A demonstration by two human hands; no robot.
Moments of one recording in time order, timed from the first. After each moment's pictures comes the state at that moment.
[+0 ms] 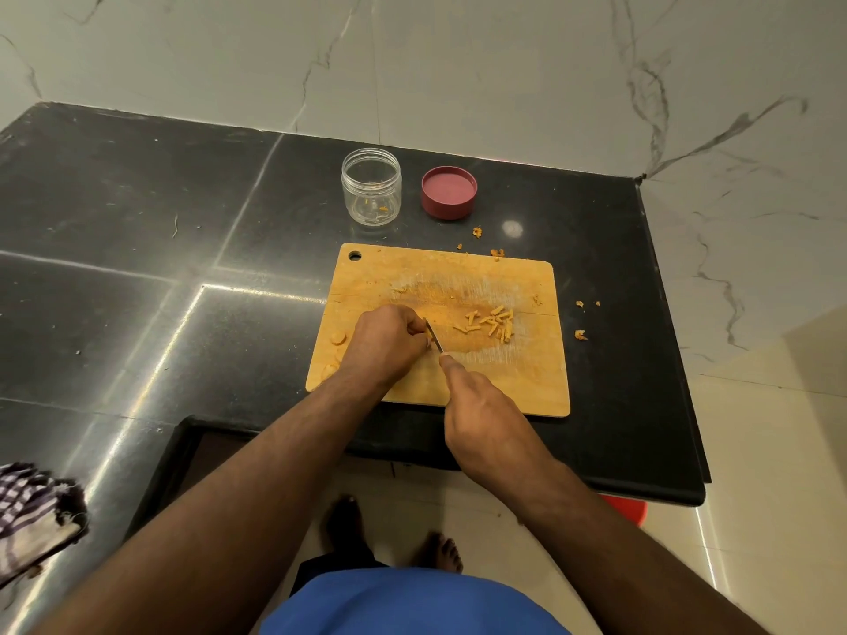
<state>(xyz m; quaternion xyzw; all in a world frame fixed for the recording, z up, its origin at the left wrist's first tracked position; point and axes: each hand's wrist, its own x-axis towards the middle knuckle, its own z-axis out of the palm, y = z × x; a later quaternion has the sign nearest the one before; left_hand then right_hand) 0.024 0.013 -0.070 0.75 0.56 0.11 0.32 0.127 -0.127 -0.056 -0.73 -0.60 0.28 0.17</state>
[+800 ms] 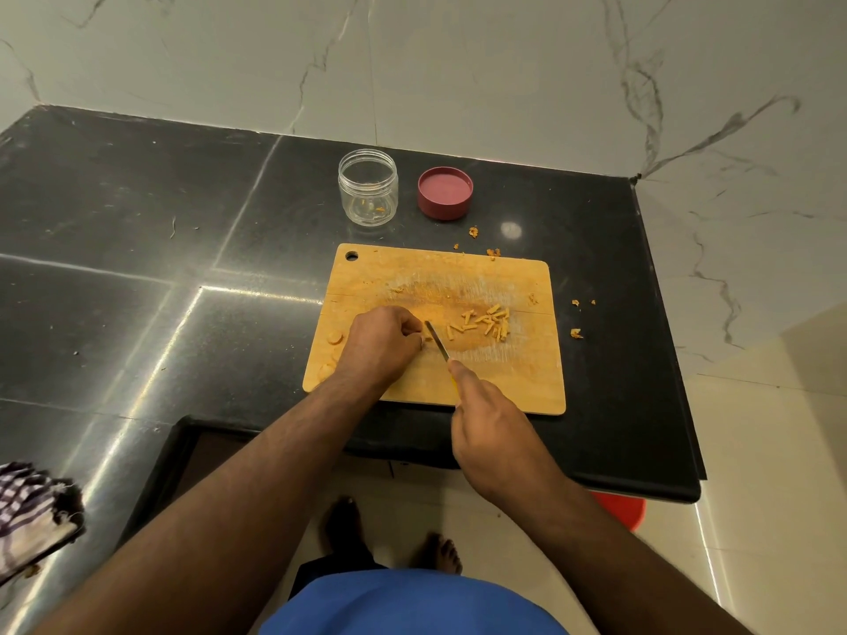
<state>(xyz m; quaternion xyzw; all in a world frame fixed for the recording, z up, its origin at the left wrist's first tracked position) 0.022 0.009 -0.069 0.75 0.56 0.12 0.31 0.130 -0.146 -0.056 -0.73 -0.60 0.25 0.21</state>
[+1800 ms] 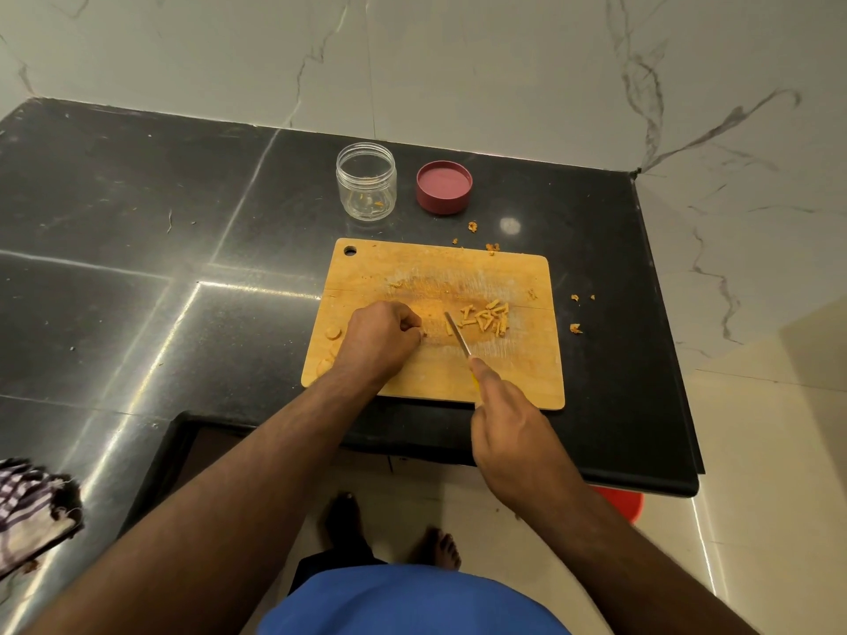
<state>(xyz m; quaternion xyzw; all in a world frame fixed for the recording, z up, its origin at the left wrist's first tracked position) 0.021 0.009 -0.069 0.76 0.56 0.12 0.31 0.140 -0.163 -0.051 -0.74 -0.59 0.22 0.22</state>
